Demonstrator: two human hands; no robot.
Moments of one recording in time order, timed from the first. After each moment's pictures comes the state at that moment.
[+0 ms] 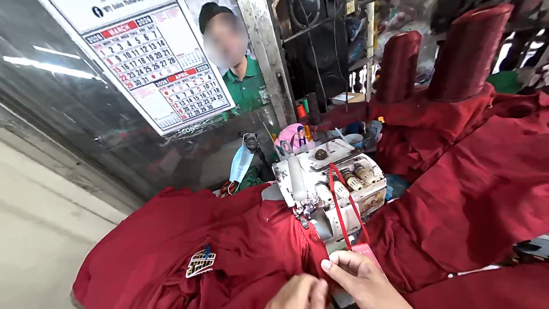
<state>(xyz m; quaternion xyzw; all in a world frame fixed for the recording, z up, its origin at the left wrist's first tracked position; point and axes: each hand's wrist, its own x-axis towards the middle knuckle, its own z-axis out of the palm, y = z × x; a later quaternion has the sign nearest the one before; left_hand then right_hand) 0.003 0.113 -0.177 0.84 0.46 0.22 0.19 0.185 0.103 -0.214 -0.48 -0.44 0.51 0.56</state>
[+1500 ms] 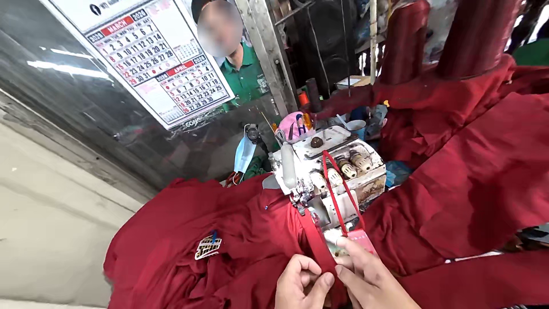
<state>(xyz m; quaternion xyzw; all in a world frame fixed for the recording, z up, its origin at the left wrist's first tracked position) 0.022 0.107 -0.188 0.65 0.42 0.39 0.50 0.196 0.069 -0.213 -0.47 -0.48 0.51 0.53</state>
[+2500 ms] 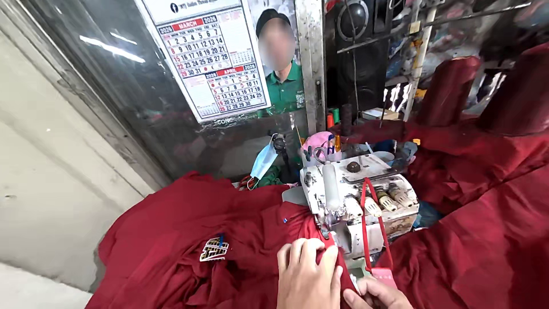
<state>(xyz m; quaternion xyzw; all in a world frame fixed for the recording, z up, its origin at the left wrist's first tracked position) 0.029 0.165 -0.172 0.86 0.43 0.27 -0.07 0.198 0.091 -0.225 -0.52 -0.54 0.40 0.53</state>
